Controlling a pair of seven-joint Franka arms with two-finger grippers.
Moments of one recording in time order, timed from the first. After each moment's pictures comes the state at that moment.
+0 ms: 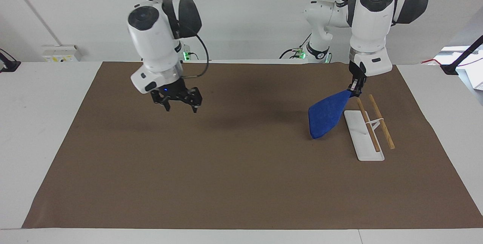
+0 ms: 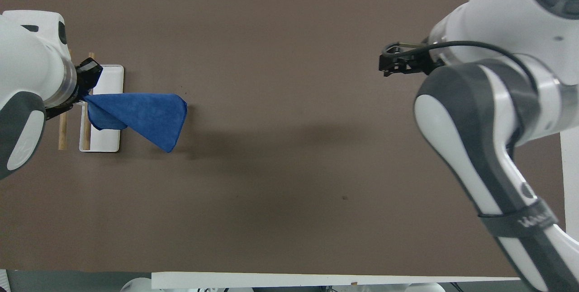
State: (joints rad) left arm -0.34 -0.07 0.03 -1.85 0.35 1.79 -1.09; right arm 0.21 0.12 -0.04 -1.57 -0.01 1.68 0.27
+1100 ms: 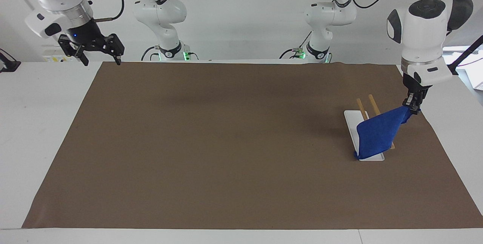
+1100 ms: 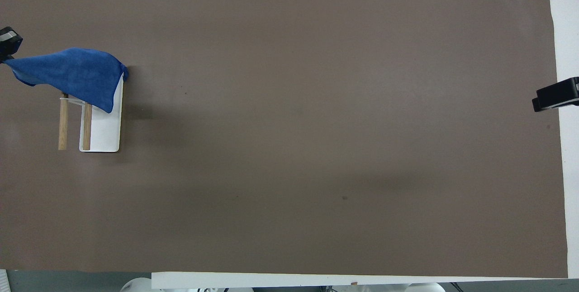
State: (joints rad) left arm -0.06 -0.03 0.03 -1.92 0.43 2.16 -0.83; right arm 0.00 -0.04 -0.04 -1.52 -0.07 1.40 -0.12
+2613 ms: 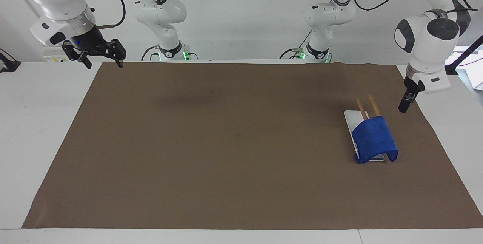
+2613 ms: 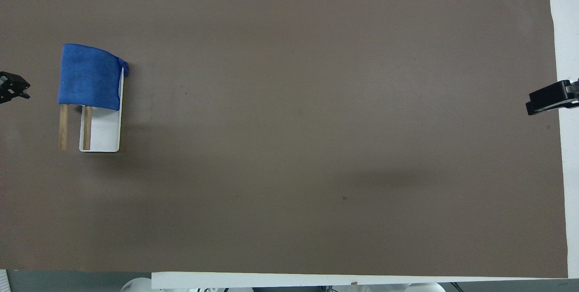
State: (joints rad) left arm 0.05 -0.11 0.00 -2.05 0.26 1.97 -0.75; right arm -0.01 -0.02 -0.05 -1.54 -0.06 1.41 -0.12
